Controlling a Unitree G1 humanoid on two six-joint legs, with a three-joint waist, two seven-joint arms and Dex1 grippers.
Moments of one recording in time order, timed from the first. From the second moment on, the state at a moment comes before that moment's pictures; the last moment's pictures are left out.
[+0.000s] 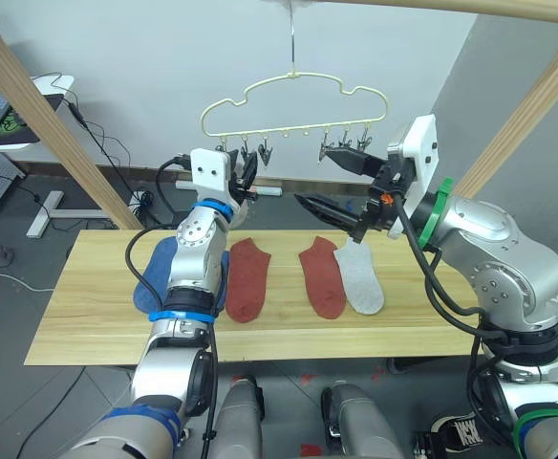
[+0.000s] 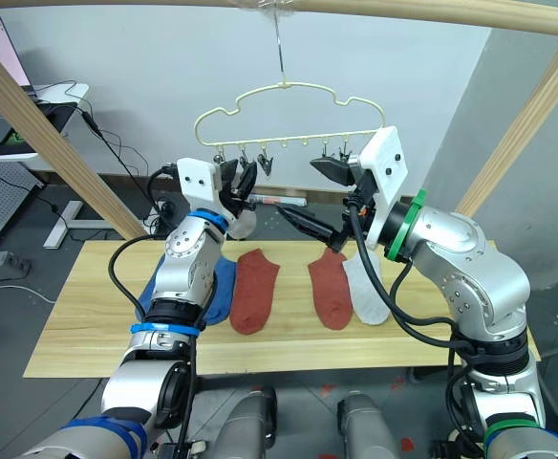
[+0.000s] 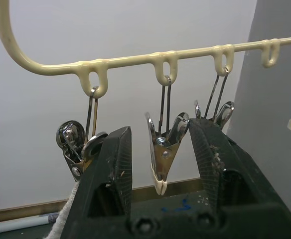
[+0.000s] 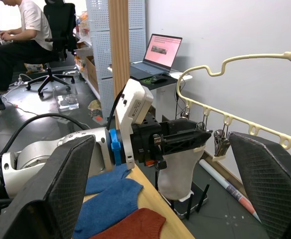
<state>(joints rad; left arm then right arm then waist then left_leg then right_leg) -0.78 0.17 0.14 0.57 -0.23 -0.09 -0.29 -0.66 -0.43 0.03 -0.48 0.60 0.78 0.56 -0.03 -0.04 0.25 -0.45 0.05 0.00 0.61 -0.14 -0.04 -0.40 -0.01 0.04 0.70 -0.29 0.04</state>
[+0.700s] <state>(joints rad) -0.81 0.17 0.14 0.61 -0.20 -0.12 -0.30 -0.66 -0.43 0.03 -0.48 0.59 0.78 0.56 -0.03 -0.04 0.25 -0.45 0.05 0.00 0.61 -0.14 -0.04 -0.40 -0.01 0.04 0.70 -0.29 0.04</state>
